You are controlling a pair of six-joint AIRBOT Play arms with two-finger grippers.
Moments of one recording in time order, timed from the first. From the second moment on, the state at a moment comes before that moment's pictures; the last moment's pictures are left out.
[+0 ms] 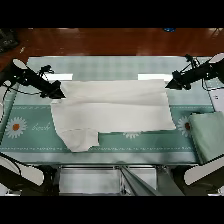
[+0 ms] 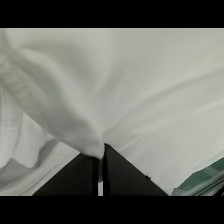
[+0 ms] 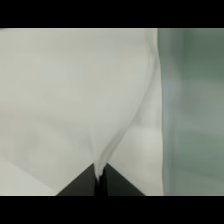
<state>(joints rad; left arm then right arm) 0.20 -1.83 1.48 1.02 -1.47 -1.34 -0.28 -1.85 1.60 -0.98 1.42 1.35</state>
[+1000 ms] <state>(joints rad) 0.64 -1.10 0.70 1.00 -1.33 -1.33 -0.40 -1.12 0.80 -1.07 1.16 1.38</state>
